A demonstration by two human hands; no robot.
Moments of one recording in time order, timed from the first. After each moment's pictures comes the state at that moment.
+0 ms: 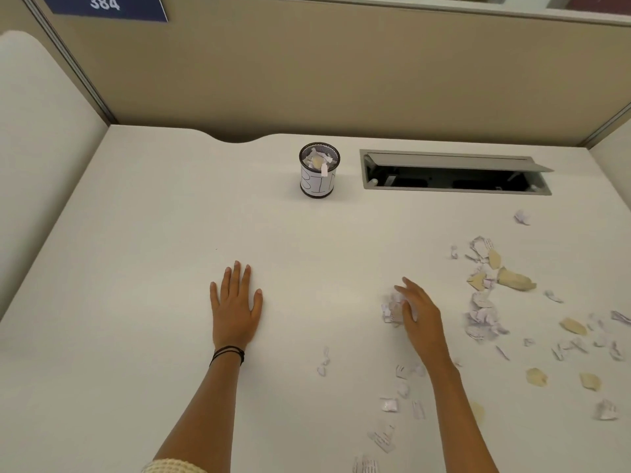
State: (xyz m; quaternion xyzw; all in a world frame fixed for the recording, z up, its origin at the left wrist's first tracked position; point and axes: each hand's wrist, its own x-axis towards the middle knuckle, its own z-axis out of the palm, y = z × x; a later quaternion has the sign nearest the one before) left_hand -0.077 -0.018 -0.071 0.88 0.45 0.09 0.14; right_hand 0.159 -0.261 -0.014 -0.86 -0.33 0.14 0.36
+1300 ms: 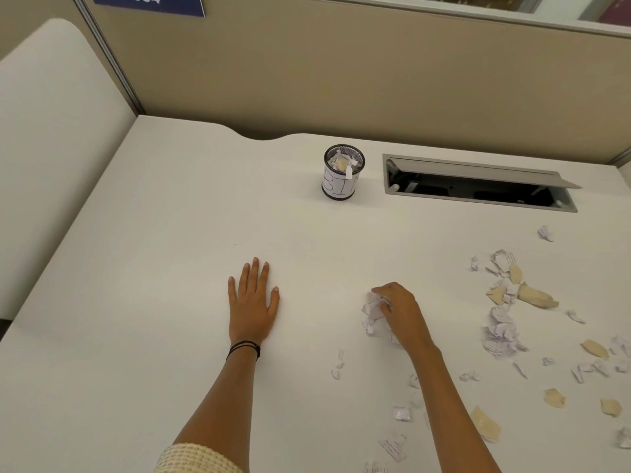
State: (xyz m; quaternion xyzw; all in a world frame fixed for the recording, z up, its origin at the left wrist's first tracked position) left_hand -0.078 -0.017 -0.075 0.88 0.45 0.09 0.14; right_hand 0.139 -0.201 -0.008 -0.86 -0.37 0.23 0.28
